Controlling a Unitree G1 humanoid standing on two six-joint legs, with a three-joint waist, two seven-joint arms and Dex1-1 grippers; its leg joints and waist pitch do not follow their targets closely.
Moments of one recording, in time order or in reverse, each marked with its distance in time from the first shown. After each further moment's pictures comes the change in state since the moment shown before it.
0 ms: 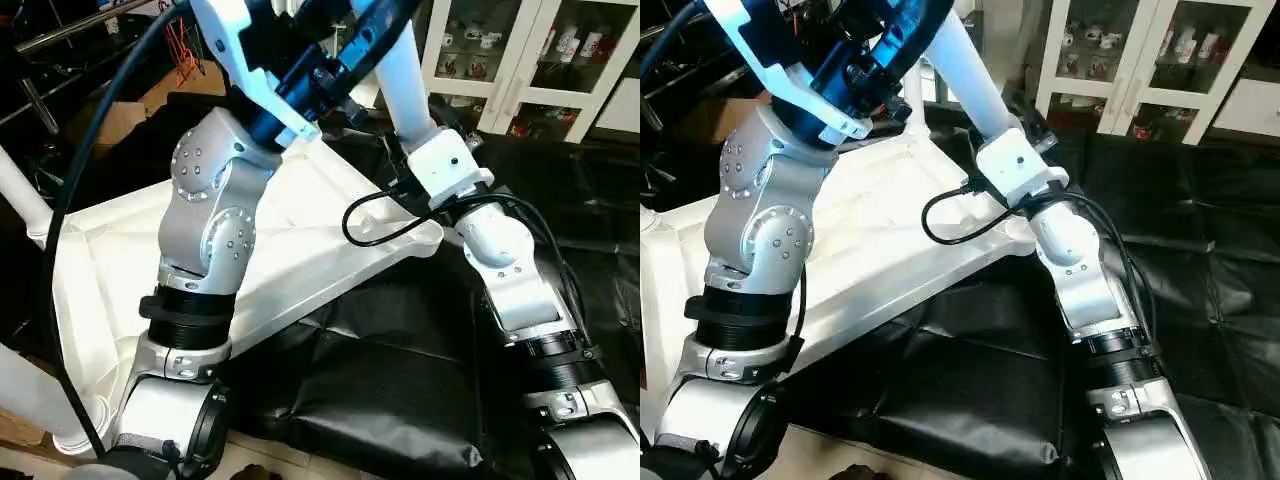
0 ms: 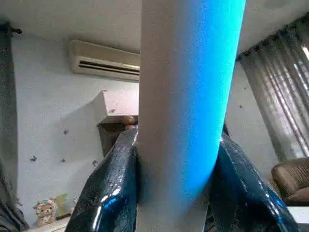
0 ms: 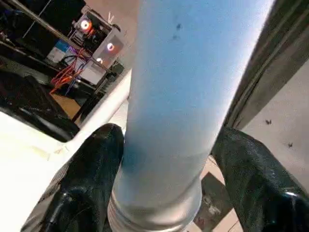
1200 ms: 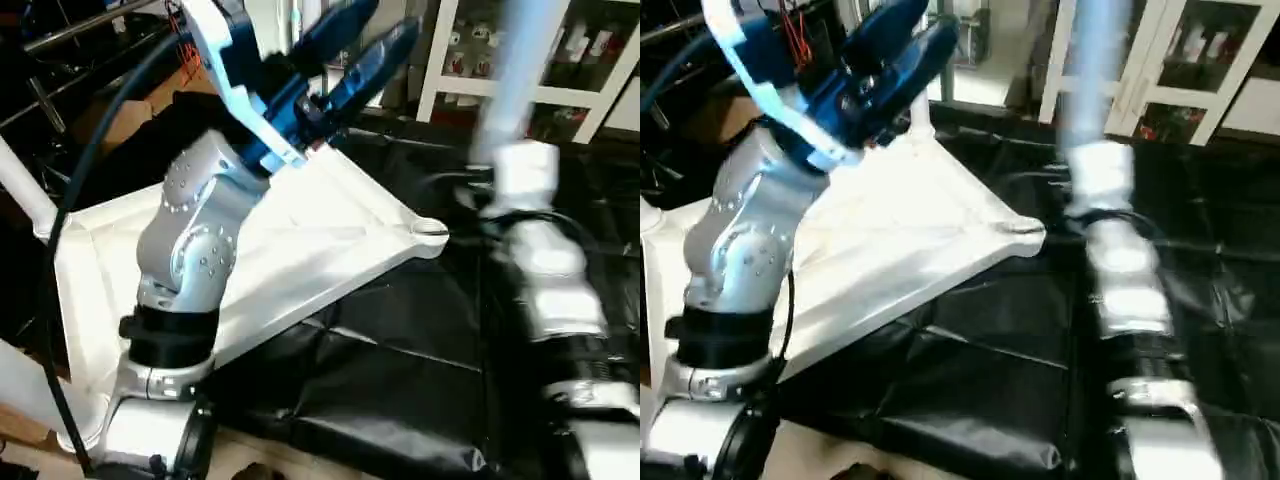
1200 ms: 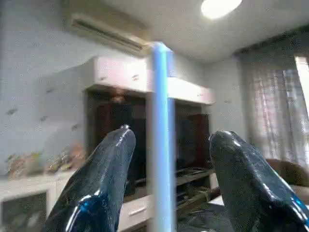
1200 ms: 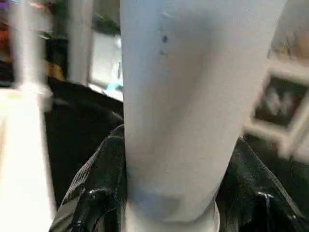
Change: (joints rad) left arm 0.084 0.030 0.030 -0.083 -0.149 0.258 0.085; right arm -0.036 -0.063 -0.345 0.348 0.366 0.179 0.023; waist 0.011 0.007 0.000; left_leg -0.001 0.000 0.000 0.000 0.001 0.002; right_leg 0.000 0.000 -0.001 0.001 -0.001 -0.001
